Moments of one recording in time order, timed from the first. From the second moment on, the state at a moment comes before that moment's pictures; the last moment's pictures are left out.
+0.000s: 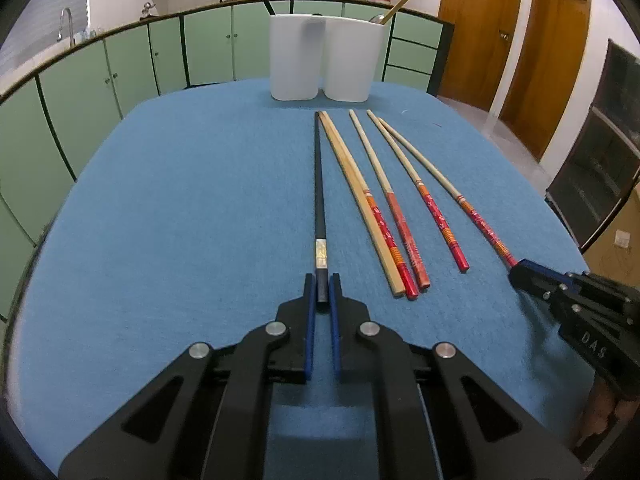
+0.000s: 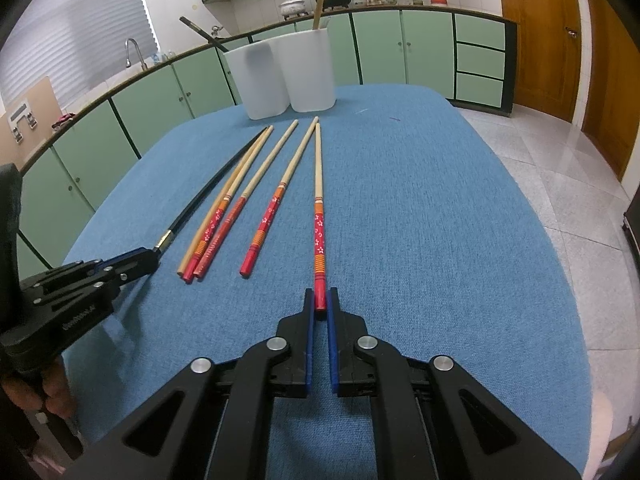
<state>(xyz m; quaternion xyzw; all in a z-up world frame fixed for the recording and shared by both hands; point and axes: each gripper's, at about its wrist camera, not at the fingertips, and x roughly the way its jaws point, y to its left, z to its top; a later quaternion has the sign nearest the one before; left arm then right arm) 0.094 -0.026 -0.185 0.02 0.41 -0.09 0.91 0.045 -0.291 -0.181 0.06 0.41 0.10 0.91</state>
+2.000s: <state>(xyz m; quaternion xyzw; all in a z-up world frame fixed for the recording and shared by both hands) 0.223 -0.045 0.123 -0.01 0.07 -0.10 0.99 0.183 -0.313 0.122 0.05 0.14 0.16 0.98</state>
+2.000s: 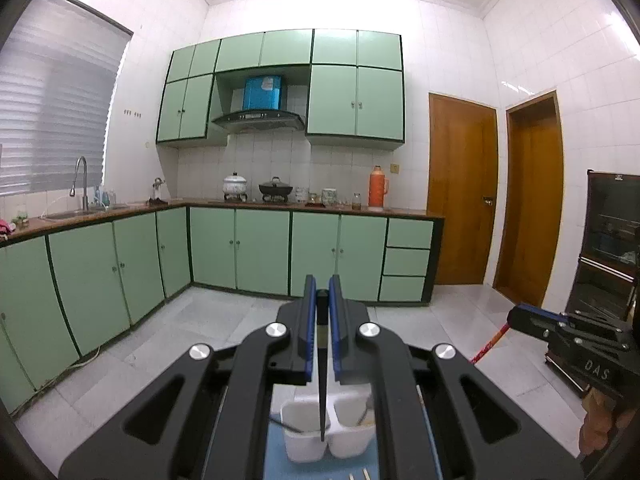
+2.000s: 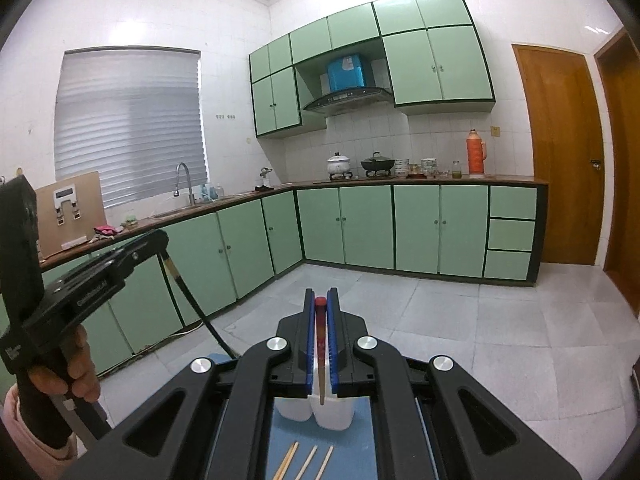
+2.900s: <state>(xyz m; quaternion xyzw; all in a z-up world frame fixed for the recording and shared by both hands) 0.327 -0.040 0.019 0.00 0.19 -0.09 0.98 0.281 -0.271 0.034 0.01 0.25 0.16 0.96</state>
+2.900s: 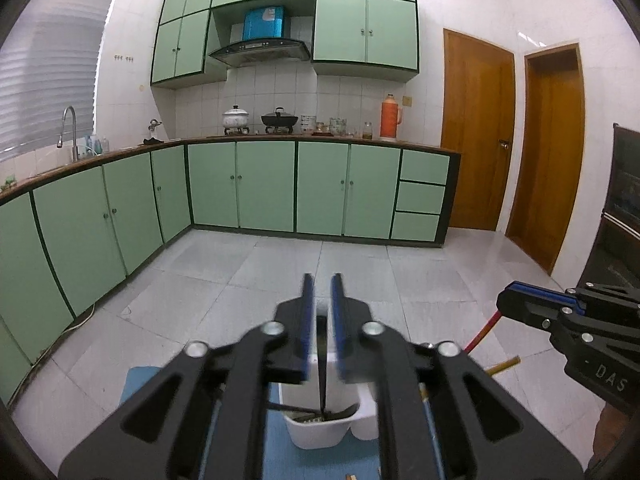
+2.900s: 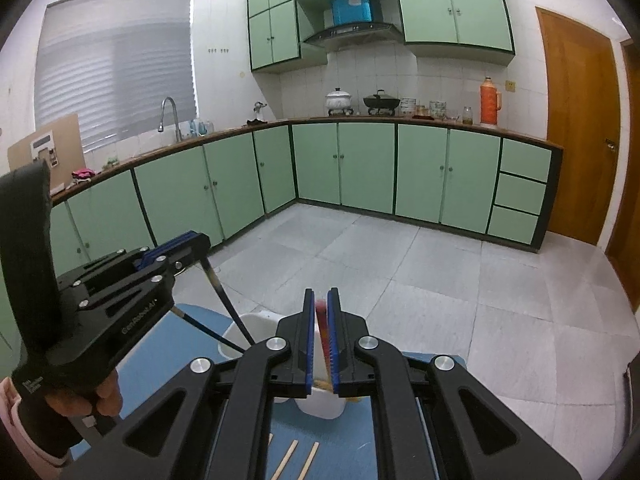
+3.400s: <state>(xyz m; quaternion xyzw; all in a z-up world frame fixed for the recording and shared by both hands) 0.234 -0.010 0.019 -0.04 0.16 -0.06 0.98 0.199 -0.298 0.033 0.03 0.19 0.10 0.98</state>
